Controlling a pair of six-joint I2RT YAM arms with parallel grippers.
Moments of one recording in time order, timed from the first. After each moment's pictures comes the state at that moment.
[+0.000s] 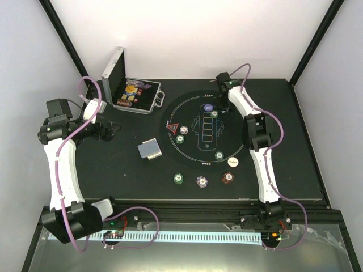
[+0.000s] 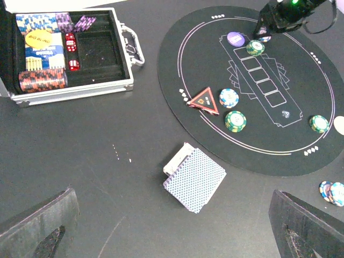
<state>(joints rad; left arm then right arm) 0.37 1.14 1.27 -1.07 0.73 0.52 0.26 2.55 2.32 -1.02 0.15 0.31</state>
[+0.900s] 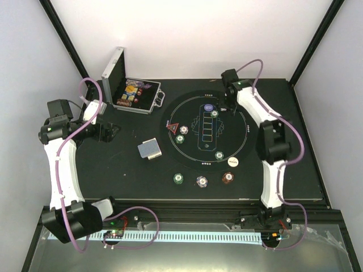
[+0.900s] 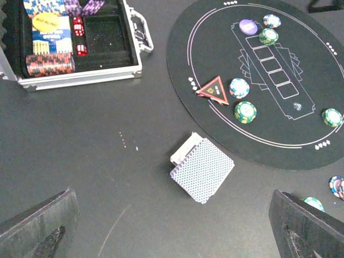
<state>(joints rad) 0.37 1.14 1.25 -1.07 0.69 0.52 0.28 2.22 1.99 -0.94 0.10 0.34</state>
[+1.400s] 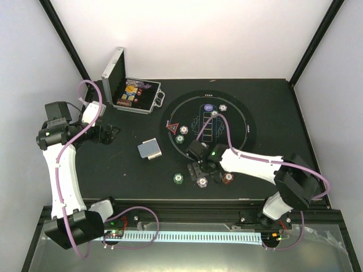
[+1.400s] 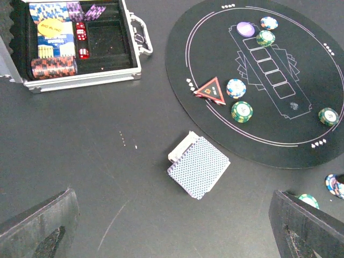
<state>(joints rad) 0.37 1.10 1.27 -1.12 0.67 0.52 0.94 1.57 1.02 -0.73 0.15 0.56</state>
